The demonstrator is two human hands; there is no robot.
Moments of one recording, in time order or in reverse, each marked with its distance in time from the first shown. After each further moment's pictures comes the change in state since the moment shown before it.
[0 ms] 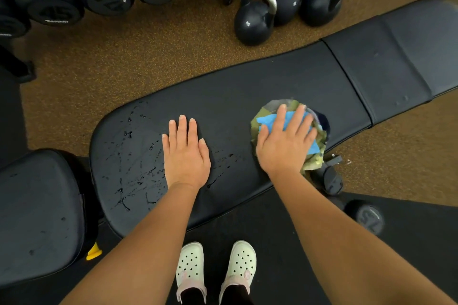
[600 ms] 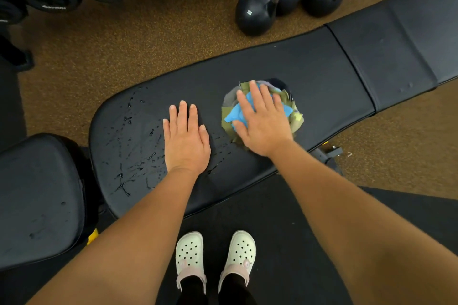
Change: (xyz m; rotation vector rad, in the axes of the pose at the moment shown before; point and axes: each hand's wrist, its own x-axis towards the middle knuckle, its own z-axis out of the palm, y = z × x) left_hand 0.000 -0.003 0.000 -0.006 0.004 0.028; right_hand 0.019 -0.017 -0.002 -0.079 -0.083 -0.620
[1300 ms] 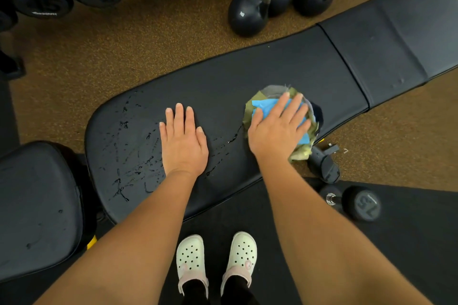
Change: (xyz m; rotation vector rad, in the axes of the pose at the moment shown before) left_hand 0.000 -0.001 0.002 -0.018 0.016 0.008; right_hand -0.016 -0.022 0.004 0.163 0.106 0.817
